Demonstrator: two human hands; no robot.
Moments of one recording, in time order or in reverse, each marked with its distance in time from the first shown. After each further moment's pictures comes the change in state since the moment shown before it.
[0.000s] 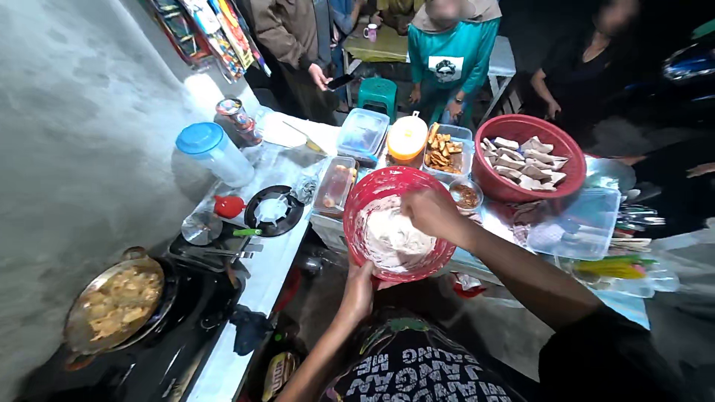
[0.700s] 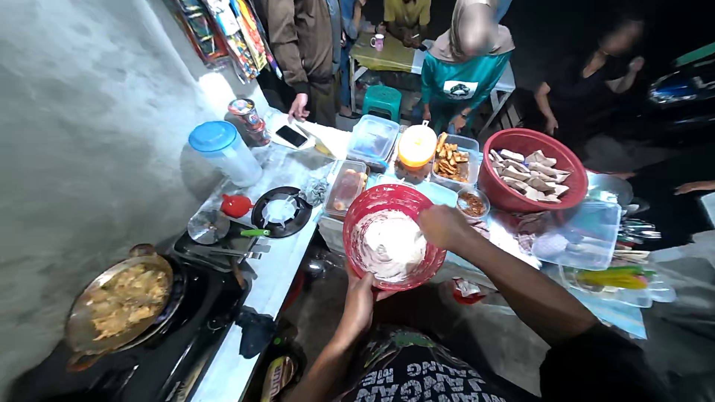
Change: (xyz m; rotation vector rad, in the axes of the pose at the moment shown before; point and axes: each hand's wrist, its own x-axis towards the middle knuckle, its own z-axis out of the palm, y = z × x) left_hand -0.002 0.005 -0.049 -0.039 0.064 -0.027; right_hand 0.013 -0.050 0.004 -0.141 -0.310 0.197
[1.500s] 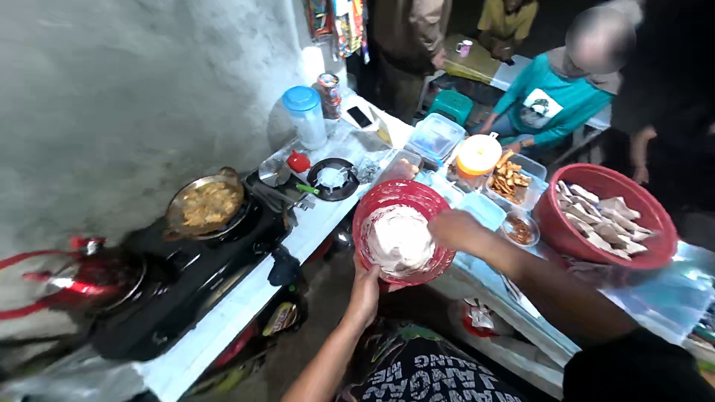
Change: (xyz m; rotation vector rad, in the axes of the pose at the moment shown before) left_hand -0.049 -0.025 -0.032 -0.109 0.245 0.174; right_hand 0.001 -0.055 0.006 -0.207 -0.102 -0.352
